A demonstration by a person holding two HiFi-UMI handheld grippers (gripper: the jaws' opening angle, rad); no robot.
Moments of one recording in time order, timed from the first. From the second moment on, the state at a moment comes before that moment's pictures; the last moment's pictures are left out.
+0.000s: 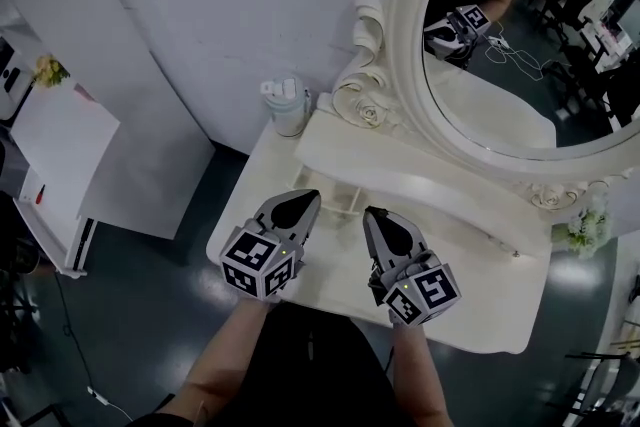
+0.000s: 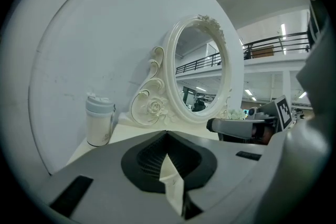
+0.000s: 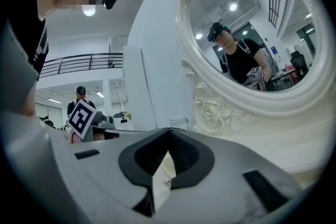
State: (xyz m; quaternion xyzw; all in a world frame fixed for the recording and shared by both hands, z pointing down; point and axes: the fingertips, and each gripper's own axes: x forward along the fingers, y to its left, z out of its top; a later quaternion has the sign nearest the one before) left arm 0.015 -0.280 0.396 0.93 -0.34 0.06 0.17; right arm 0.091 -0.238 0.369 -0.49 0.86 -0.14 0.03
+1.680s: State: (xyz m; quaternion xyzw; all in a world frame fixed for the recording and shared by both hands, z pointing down) left arm -0.011 -0.285 0.297 0.93 -0.34 -0.01 0.12; right arm 0.068 -0.242 0.287 -0.48 0.87 -0.07 0.05
